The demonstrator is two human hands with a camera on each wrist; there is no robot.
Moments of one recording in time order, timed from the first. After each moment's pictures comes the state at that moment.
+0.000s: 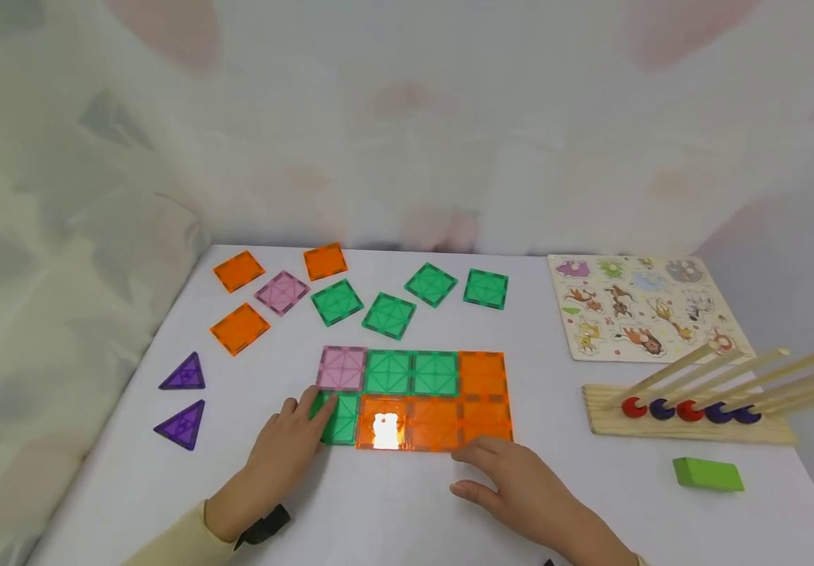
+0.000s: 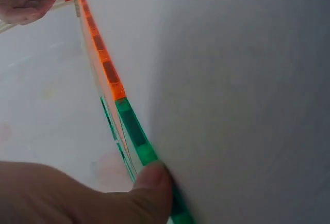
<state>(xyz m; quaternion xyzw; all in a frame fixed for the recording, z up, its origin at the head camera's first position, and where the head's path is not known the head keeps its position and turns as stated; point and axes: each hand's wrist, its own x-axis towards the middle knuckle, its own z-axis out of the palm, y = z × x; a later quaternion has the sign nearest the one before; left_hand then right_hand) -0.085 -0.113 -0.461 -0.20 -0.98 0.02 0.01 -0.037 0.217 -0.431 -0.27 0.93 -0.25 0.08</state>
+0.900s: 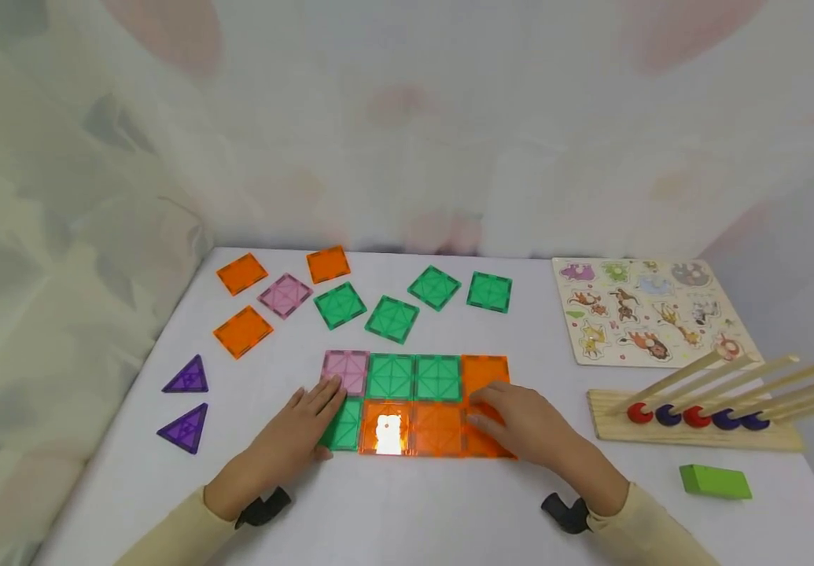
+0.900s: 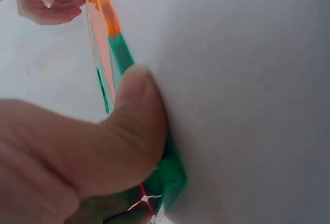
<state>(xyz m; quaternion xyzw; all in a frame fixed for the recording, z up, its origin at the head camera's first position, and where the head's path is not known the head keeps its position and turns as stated) -0.108 -0.124 -0.462 -0.27 -0.96 -0.03 -0.09 -0.111 0.232 -0.438 -0.22 0.95 -0.22 0.11</state>
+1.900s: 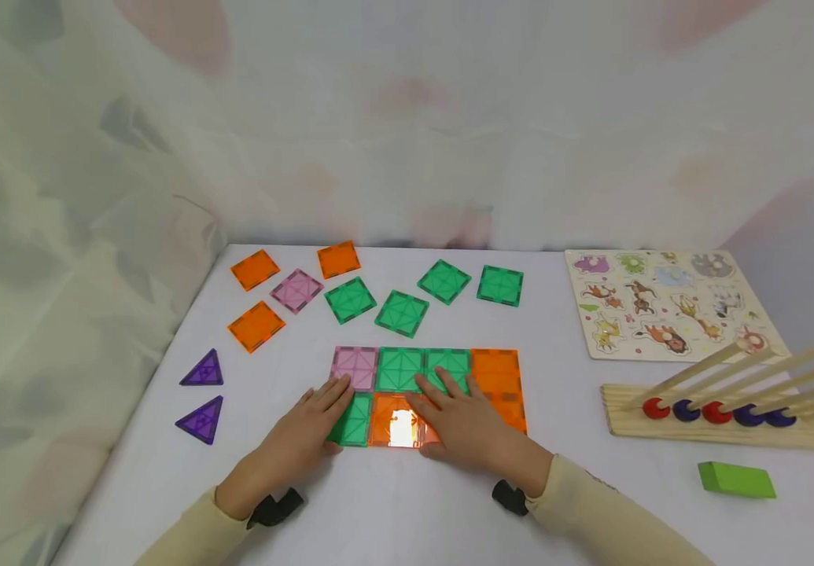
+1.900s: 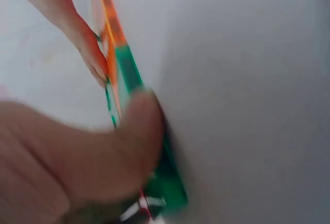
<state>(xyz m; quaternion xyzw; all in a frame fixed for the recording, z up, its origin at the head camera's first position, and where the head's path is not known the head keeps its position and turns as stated) -0.099 -0.119 -0.459 -0.24 -0.96 -0.06 -0.11 -0.111 0.158 -0.459 -0.35 0.93 -0.06 0.12</state>
